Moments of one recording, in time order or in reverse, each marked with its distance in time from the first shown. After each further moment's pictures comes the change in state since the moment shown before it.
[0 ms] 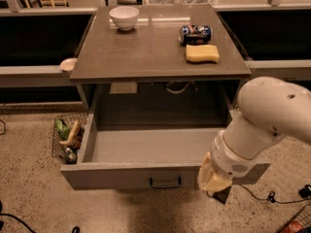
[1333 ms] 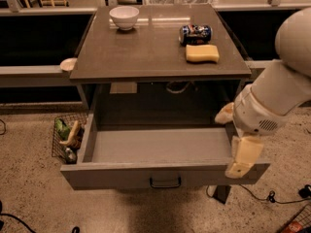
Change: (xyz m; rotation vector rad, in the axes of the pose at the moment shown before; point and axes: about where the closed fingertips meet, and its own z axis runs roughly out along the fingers) arm -0.004 -0.032 -0.113 0.130 0.023 0.041
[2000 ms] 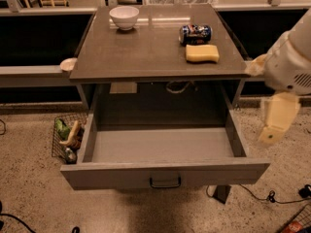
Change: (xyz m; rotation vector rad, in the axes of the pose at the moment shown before) arm 0.004 -0.026 -0.105 0.194 0.083 0.070
